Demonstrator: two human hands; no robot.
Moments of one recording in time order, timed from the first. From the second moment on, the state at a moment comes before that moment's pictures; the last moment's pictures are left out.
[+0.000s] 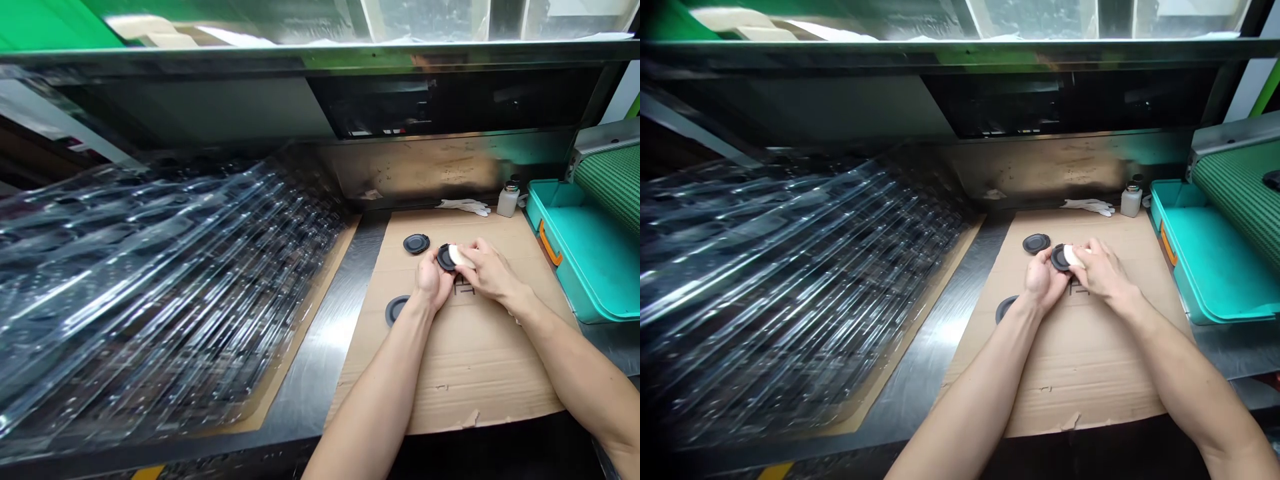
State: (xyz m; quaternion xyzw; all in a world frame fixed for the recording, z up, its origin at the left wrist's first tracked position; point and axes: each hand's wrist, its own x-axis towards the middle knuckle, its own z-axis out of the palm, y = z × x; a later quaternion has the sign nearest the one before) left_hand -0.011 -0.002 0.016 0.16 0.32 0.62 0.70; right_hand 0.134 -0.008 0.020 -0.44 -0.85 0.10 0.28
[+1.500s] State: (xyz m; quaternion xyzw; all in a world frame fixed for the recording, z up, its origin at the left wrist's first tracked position) left_hand -0.014 -0.014 0.027 0.10 0.27 0.57 0.77; right_hand 0.172 0.027 -0.007 -0.64 -0.74 0.01 0.19
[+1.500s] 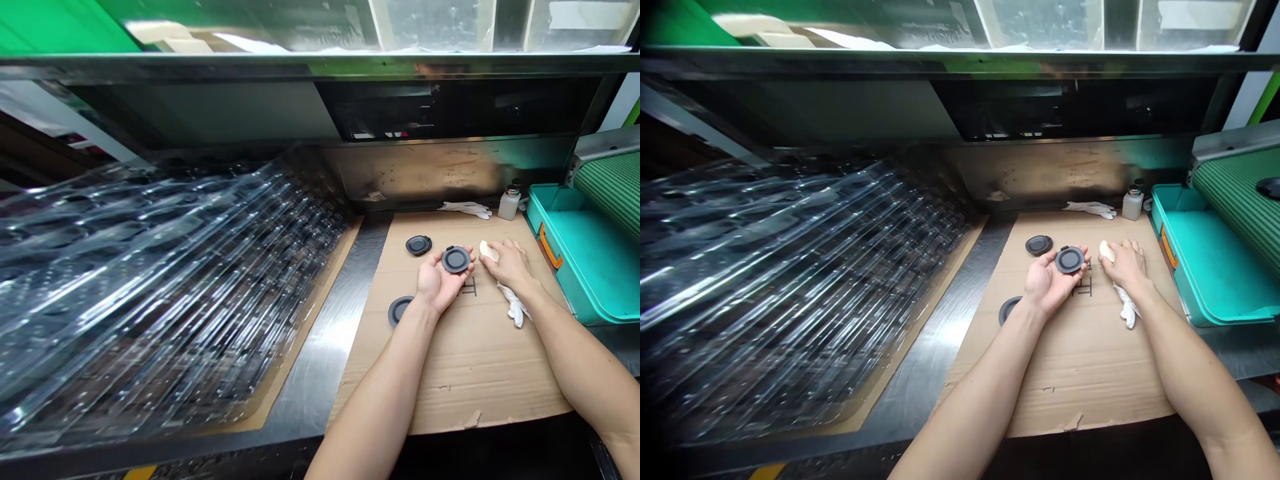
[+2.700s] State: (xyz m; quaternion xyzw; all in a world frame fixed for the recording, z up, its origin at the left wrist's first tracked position) left_hand 0.005 -0.031 -0.007 0.69 0.44 0.55 0.16; right_hand 0.168 0.023 0.004 -0.66 -0.74 0.03 0.15
